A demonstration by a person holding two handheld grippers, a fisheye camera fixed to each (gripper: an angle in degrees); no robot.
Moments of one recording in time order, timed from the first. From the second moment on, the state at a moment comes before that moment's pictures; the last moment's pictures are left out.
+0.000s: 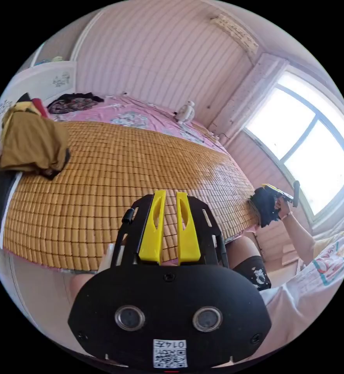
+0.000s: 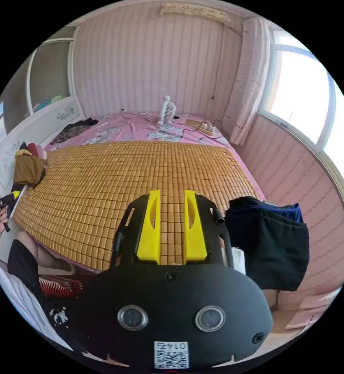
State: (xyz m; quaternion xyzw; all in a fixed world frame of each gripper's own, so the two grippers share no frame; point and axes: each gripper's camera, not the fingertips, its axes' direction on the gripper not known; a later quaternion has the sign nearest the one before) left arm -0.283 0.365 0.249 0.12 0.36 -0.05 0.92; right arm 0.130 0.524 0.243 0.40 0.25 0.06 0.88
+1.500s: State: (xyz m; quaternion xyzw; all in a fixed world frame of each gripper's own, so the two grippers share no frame) left arm -0.733 0.464 0.263 0.25 0.06 -0.37 0.89; right arm -0.661 -0.027 0.462 0.20 0.08 -0.52 0.83
